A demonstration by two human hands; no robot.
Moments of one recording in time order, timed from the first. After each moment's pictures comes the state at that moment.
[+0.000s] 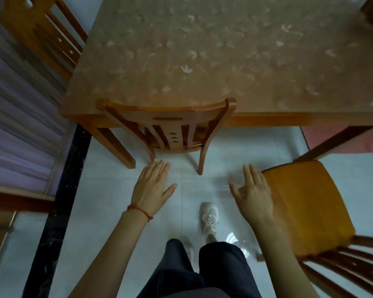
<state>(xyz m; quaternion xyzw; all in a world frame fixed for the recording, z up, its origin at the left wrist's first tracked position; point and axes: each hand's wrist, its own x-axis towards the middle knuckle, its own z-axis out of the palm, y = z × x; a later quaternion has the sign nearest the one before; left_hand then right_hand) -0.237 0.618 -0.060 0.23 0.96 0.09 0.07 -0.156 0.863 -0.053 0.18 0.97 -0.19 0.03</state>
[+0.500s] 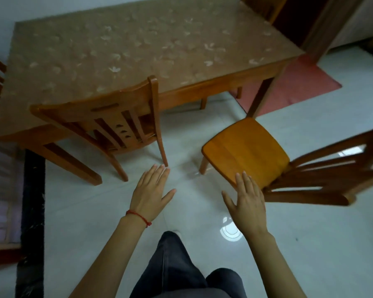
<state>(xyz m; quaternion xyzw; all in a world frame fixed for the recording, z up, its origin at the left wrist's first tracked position) -0.084 0.667 -0.042 0.41 0.90 0.08 0.08 0.077 0.848 -0.040 0.36 0.92 -0.16 -0.02</state>
